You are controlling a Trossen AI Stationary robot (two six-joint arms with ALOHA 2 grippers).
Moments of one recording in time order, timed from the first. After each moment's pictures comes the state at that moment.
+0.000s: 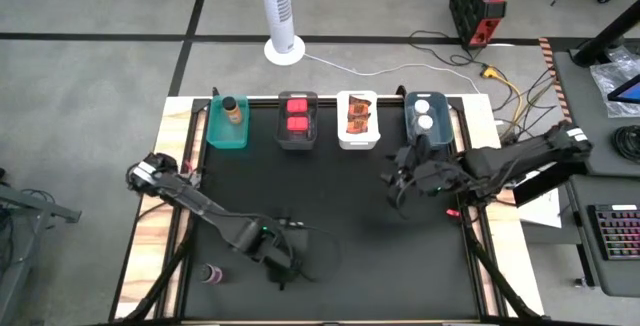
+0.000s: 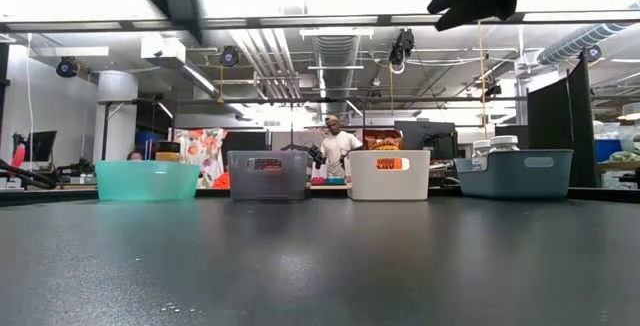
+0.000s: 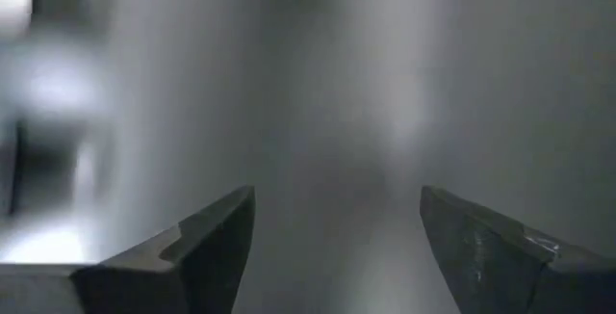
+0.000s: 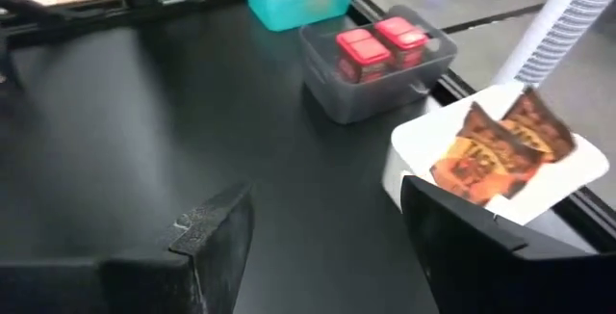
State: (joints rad) left arm -0.54 1.82 1.55 -1.00 -0.38 -0.51; right arm 0.24 1.08 0.93 -0.52 0.61 0.40
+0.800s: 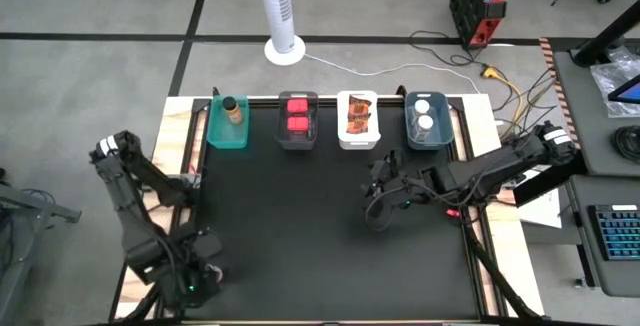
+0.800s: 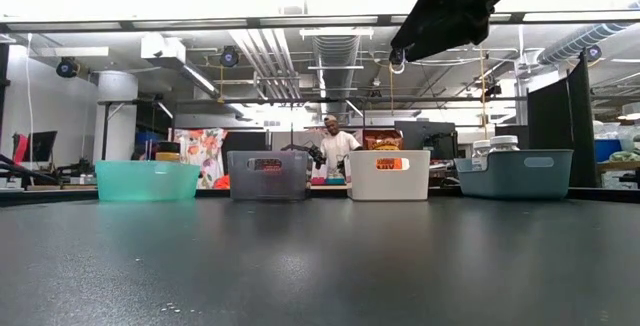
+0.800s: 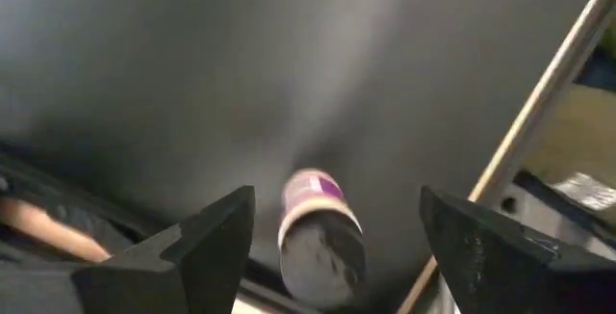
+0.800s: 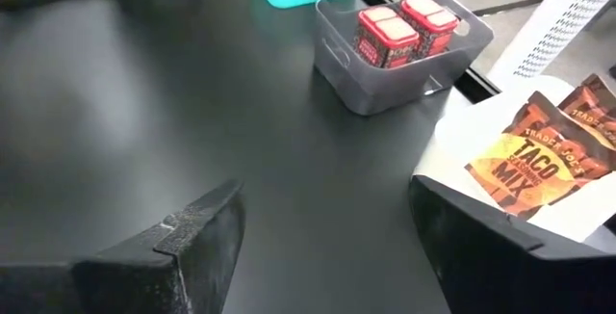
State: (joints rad) left arm -1.04 1.44 1.26 -1.28 -0.20 -1.56; right arm 0.26 1.33 0.92 -0.32 0.64 0.40
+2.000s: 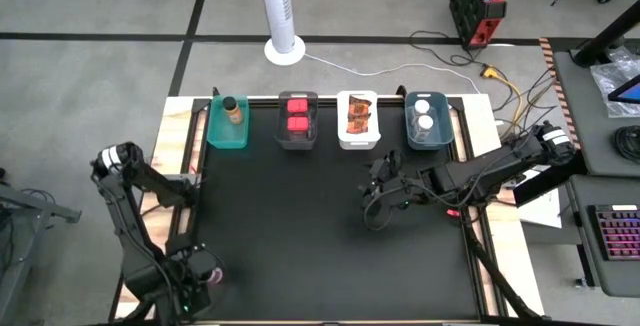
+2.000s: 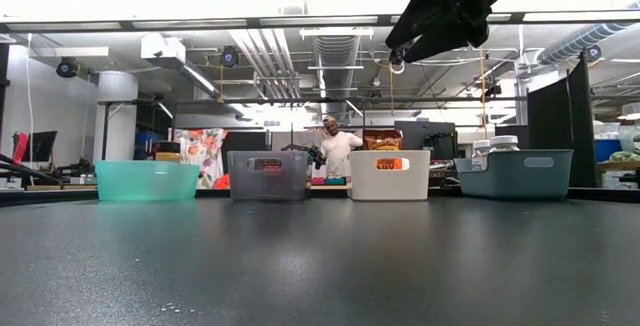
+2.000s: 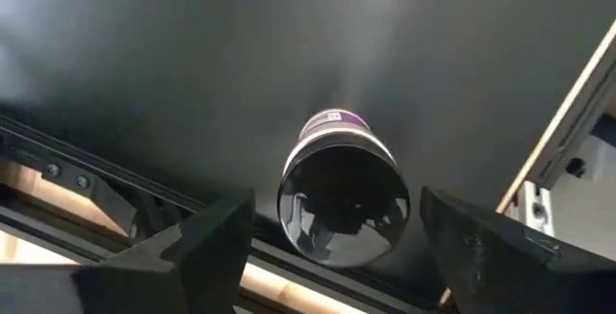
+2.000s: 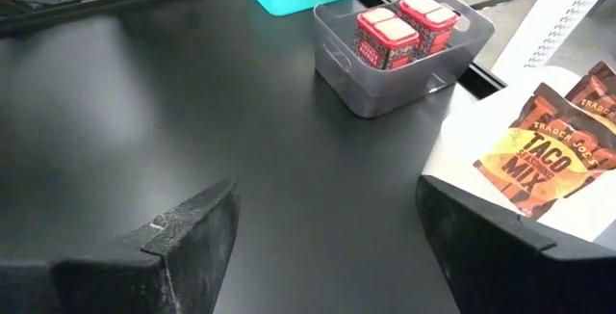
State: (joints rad) left arm -1.17 1.54 1.21 -1.24 -0.12 -1.61; right arm 0.26 1.35 0.92 -0.30 0.65 0.45
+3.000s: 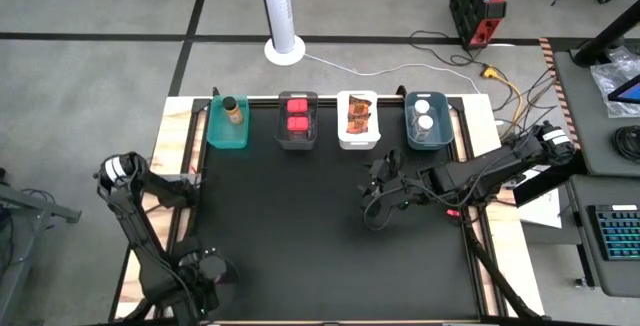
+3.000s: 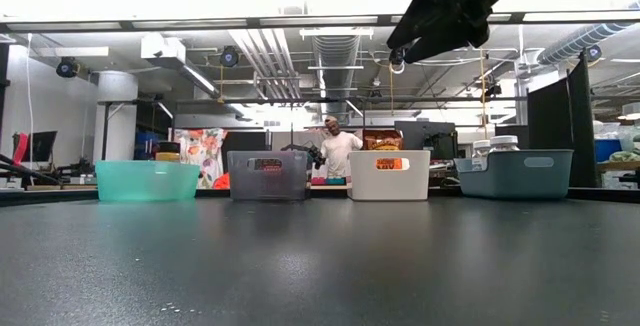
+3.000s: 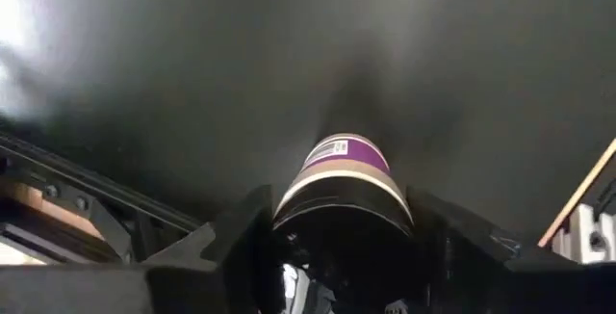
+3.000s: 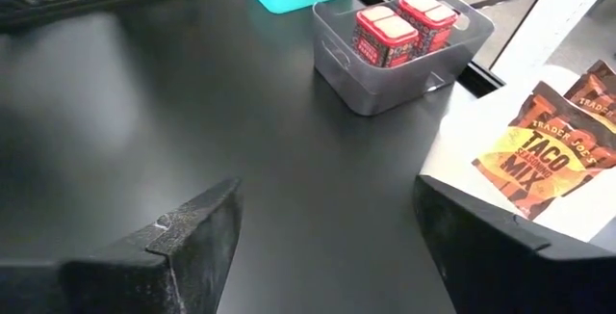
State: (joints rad) left arm -1.12 1.65 1.21 -1.22 -0.10 -1.52; right arm 0.26 1.35 0.92 -0.30 0.65 0.45
